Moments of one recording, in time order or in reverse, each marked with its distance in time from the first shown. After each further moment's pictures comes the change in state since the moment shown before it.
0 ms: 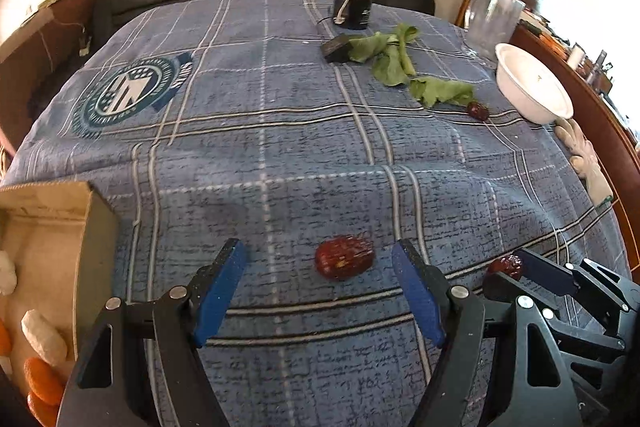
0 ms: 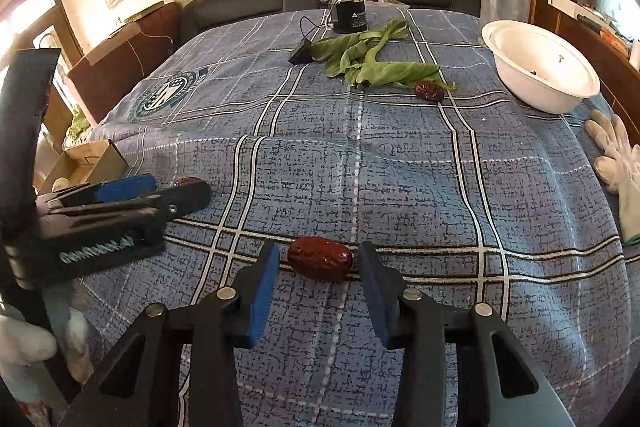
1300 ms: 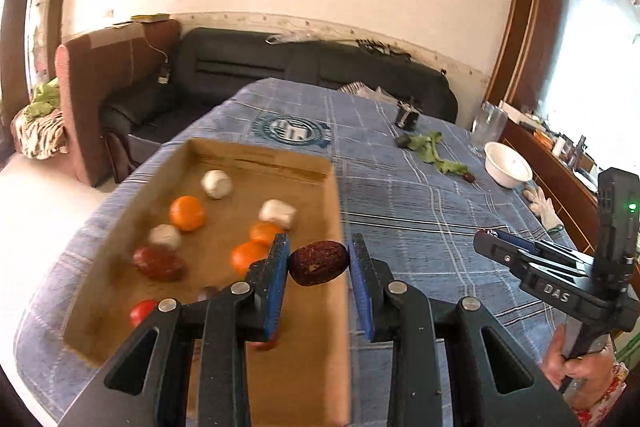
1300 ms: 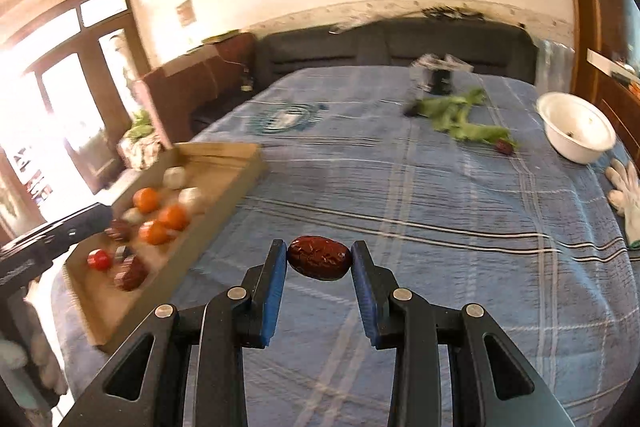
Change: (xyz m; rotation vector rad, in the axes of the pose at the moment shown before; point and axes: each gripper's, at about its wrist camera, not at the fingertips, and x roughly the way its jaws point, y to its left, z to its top) left arm -0.222 0.117 -0.145 -0.181 -0.363 0.055; right arm -0.091 0.114 -0.048 -0.158 -0.187 0.192
